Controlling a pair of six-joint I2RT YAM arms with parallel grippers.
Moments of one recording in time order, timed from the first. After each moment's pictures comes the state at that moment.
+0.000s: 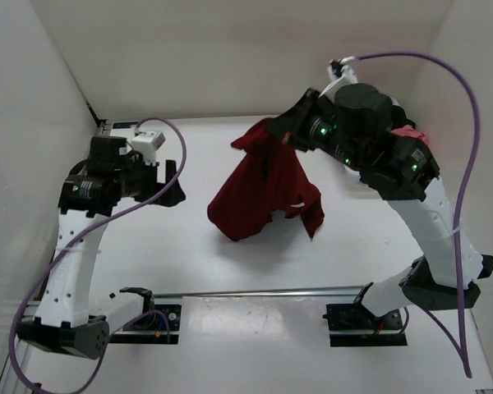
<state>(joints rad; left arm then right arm) -0.12 1.07 1.43 -1.13 0.34 0.00 0.90 1.45 2.13 -0.94 0.18 0.82</state>
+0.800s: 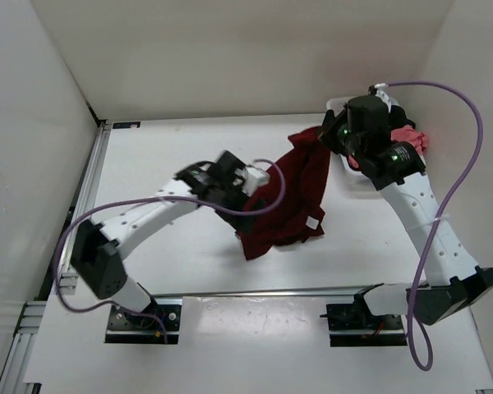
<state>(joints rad) -0.73 1.51 1.36 -0.90 0.22 0.00 0.47 1.33 1.65 -0.73 0.23 0.85</state>
